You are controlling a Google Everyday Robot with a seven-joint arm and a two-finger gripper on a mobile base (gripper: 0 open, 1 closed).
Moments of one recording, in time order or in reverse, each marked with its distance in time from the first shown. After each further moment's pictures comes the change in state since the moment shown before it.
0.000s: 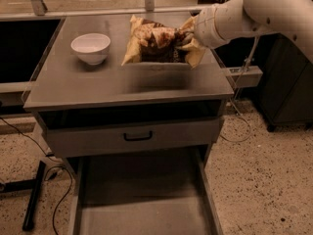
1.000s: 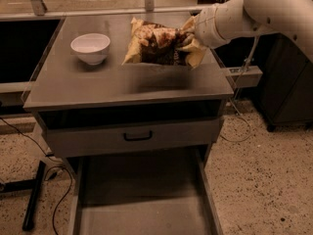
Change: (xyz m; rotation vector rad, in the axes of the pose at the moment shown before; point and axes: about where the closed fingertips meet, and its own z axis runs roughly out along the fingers) arm 0.000 -0.002 0.000 0.002 0.003 0.001
